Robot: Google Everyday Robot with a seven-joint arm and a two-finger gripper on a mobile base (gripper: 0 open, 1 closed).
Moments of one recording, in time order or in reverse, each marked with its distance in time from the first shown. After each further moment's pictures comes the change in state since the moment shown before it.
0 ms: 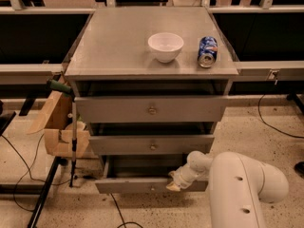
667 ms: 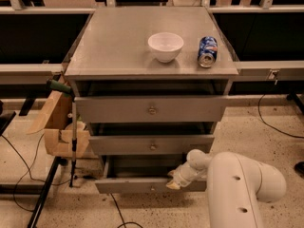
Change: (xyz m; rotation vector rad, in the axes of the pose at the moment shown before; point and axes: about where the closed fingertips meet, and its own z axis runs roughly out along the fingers) arm -0.002 -0.007 -0.001 0.001 0.000 0.000
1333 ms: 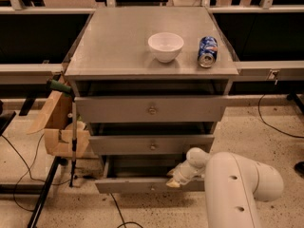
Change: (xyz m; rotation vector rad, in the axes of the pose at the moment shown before) arm -0.002 -0.009 0.000 0.000 0.000 0.000
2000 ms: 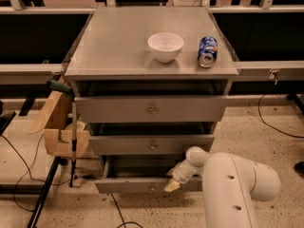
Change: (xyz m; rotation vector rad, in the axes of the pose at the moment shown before) arm -0.002 -0.009 0.000 0.000 0.000 0.000
